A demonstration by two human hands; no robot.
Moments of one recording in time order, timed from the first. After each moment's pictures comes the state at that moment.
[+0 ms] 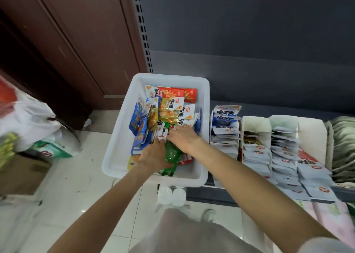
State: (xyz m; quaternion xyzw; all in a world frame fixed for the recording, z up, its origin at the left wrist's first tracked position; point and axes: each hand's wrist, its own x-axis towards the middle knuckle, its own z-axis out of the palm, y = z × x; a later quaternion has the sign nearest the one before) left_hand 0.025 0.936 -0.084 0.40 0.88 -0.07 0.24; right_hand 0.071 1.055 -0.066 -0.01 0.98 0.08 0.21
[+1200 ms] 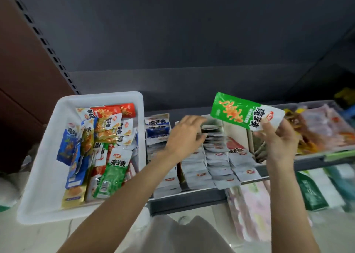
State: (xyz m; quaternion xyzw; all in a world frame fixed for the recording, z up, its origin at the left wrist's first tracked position) left_hand 0.169 1.112 -0.011 0.66 0.70 0.27 0.08; right_hand 0.373 1.183 0.029 0.47 0.52 -0.45 -0.55
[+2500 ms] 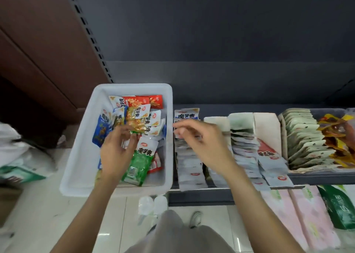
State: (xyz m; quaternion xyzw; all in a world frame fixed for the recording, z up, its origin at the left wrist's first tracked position) left_hand 0.042 0.943 -0.040 0.35 0.84 0.42 -0.01; right_hand 0.223 1.087 0.039 0.20 0.84 -0.44 -0.26
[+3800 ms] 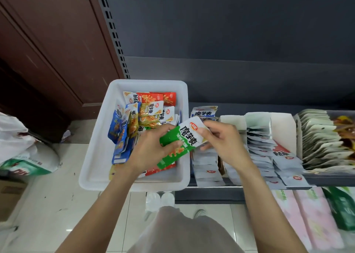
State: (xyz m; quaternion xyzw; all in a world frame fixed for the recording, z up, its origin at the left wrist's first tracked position) left_hand 0.057 0.954 0.002 0.49 0.74 0.42 0.20; right_hand 0.211 1.083 0.025 0.30 0.76 -0.55 -0.20
